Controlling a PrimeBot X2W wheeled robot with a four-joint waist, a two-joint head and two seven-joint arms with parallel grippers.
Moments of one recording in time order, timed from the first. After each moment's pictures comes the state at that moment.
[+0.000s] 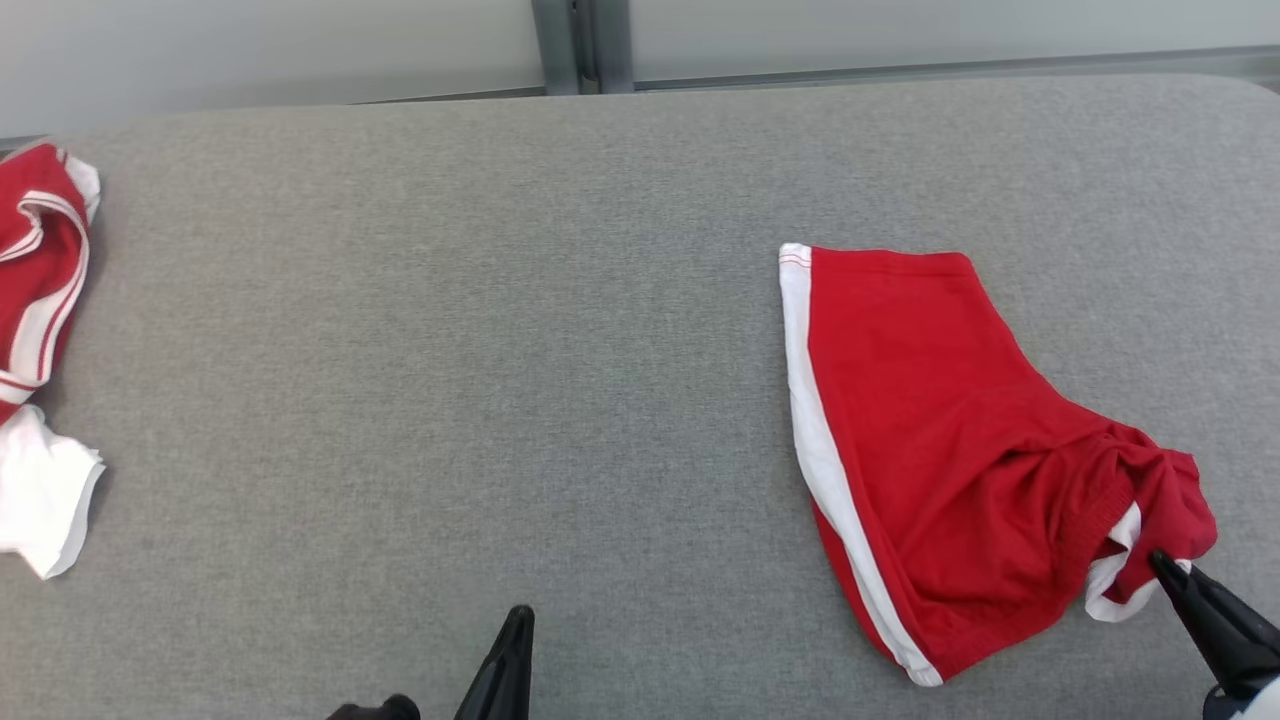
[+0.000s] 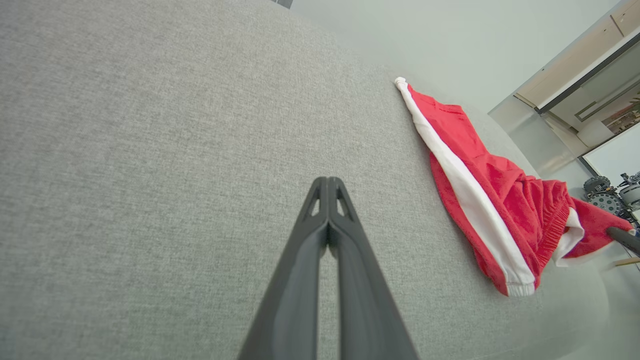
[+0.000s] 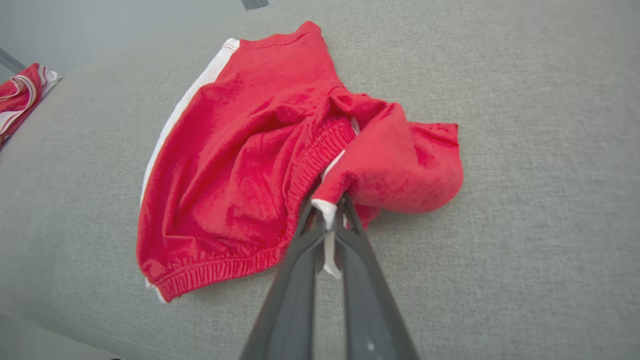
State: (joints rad) left arm 0.25 0.10 -0.41 -0.06 -0.55 0.01 -0.19; right arm 0.34 -0.61 0.03 -0.14 0.80 0.13 0.02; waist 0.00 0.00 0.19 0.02
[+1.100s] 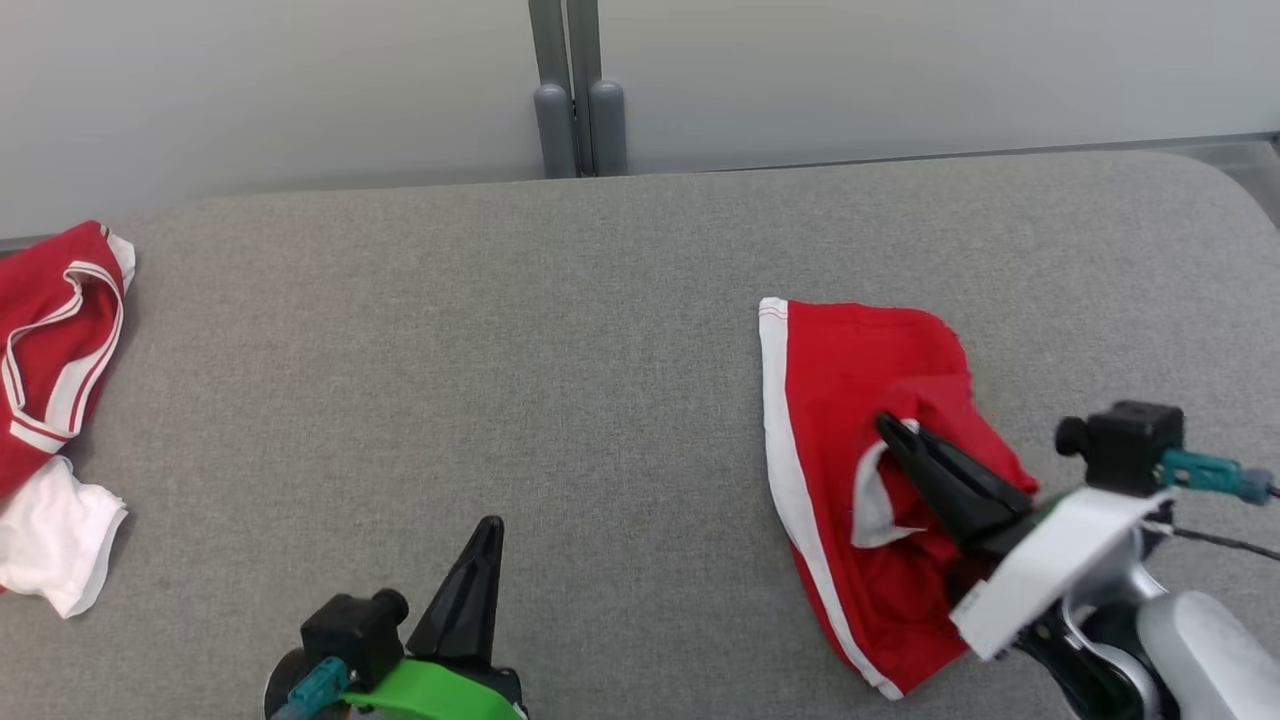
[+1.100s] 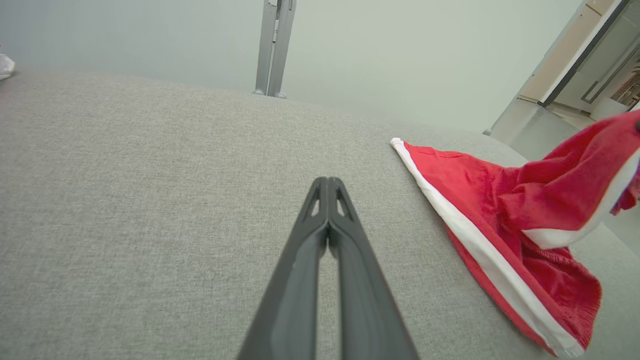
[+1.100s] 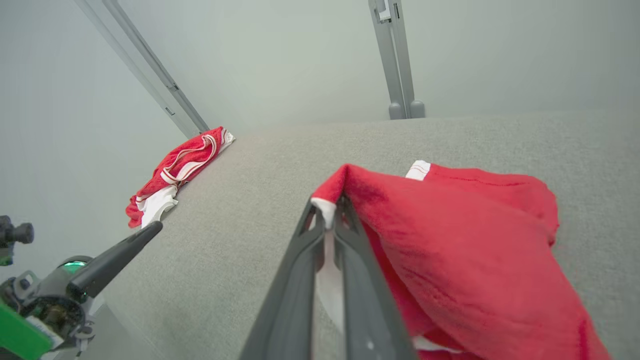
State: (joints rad) left arm 0.04 0.16 -0.40 0.06 -0.48 0.03 -0.16; right arm -0.06 -0.38 0.29 -0.20 0.72 0.13 0.19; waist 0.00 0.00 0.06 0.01
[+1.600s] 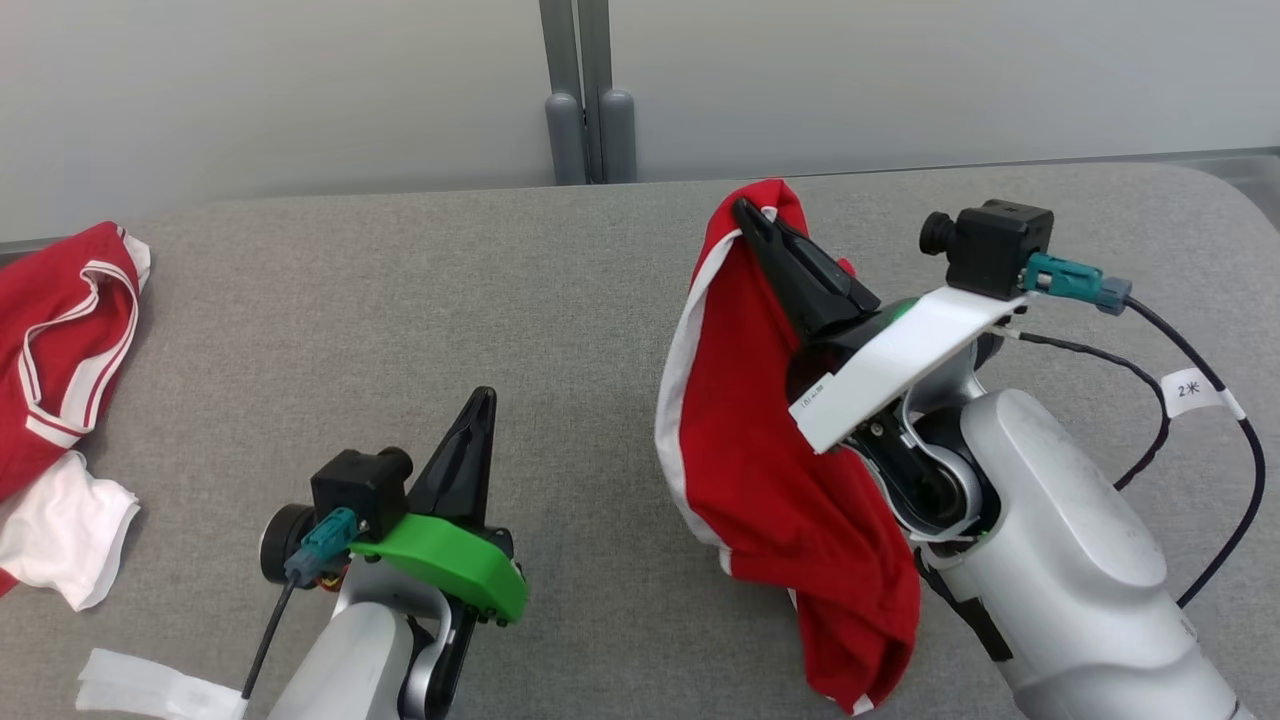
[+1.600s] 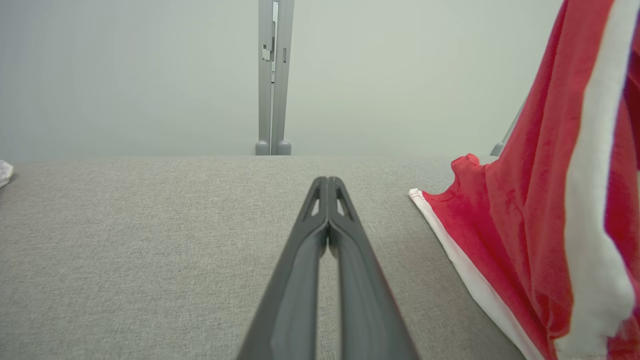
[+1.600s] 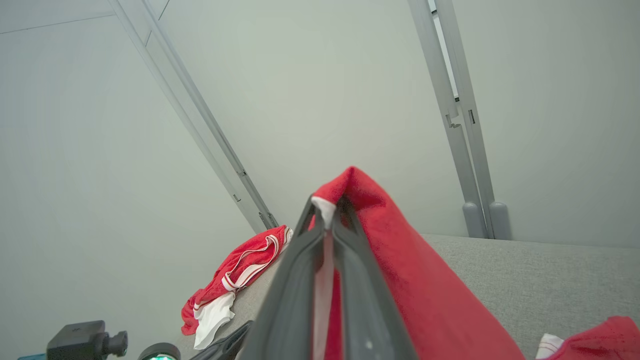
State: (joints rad) left arm -0.27 0.14 -0.41 0.32 -0.45 -0.03 -0.20; right arm -0.53 -0.12 0.42 0.14 0.76 0.13 0.04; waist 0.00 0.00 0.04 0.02
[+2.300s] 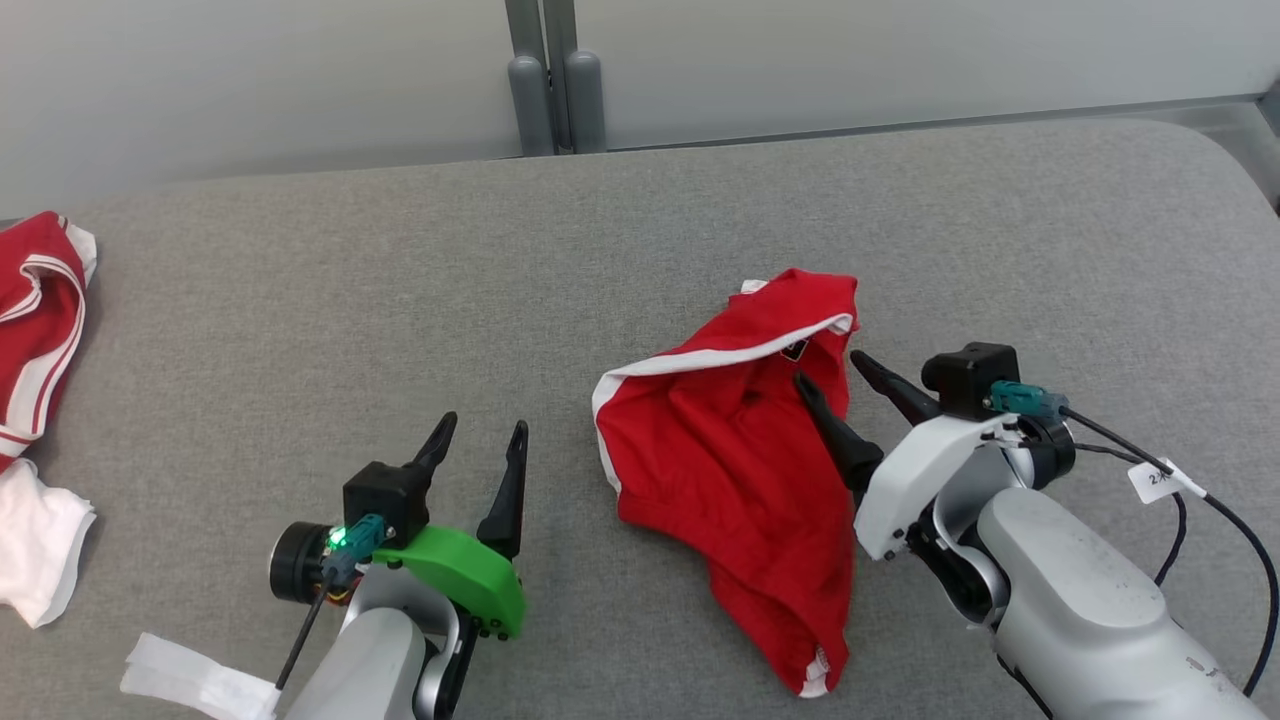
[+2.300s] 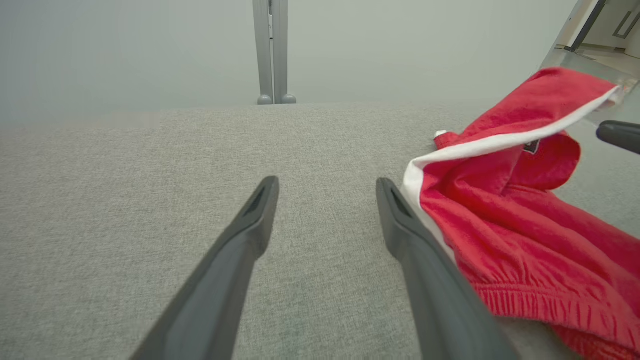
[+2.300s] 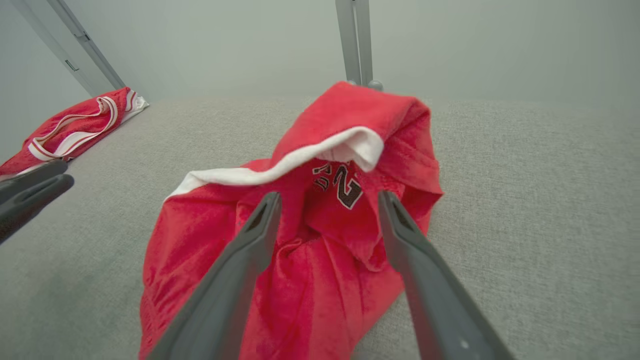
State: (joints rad) left arm -0.34 0.11 -0.42 0.57 -0.39 -0.03 -0.26; right arm -0.53 -0.22 0.56 0.61 0.60 0.13 -0.13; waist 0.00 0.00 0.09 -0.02
